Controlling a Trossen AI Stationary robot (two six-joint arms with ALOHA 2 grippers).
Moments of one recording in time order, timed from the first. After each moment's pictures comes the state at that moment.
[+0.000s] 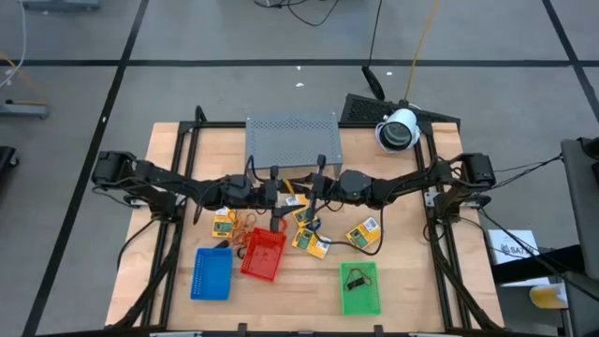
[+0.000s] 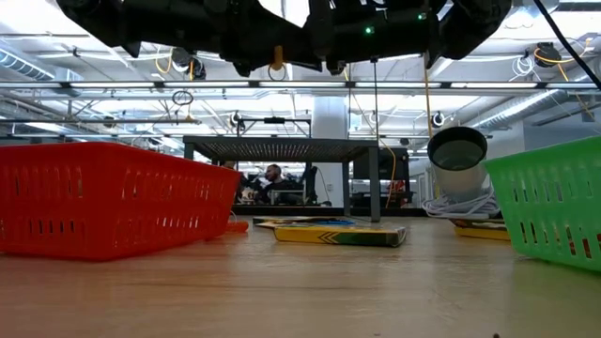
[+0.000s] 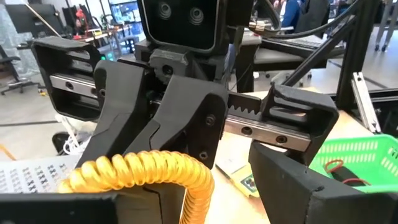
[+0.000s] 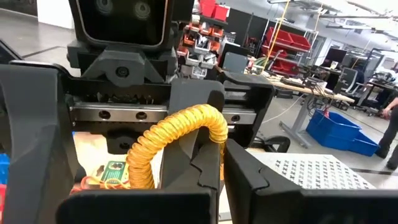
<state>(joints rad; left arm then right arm) -0.05 1.46 0.70 0.68 -0.09 0.11 0.03 1.68 0.90 0.80 0.20 -0.21</state>
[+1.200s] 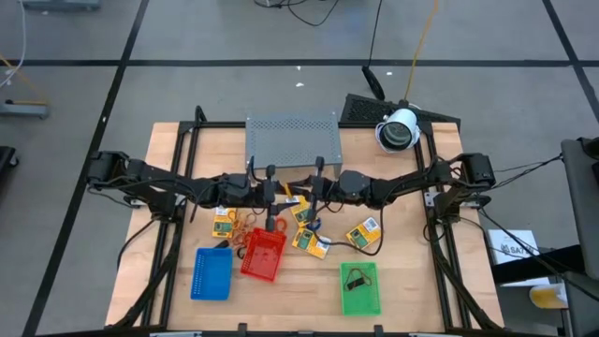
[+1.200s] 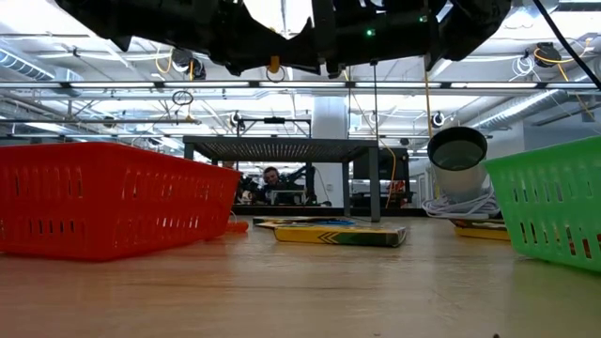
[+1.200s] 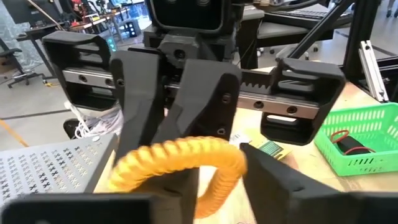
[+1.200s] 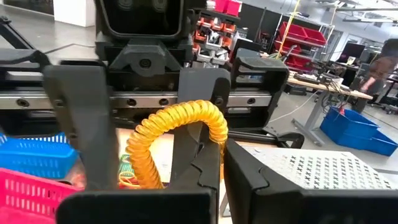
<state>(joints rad) -0.05 1.39 0.70 0.52 -0.10 0.15 0.04 1.68 0.90 0.78 0.15 -0.20</state>
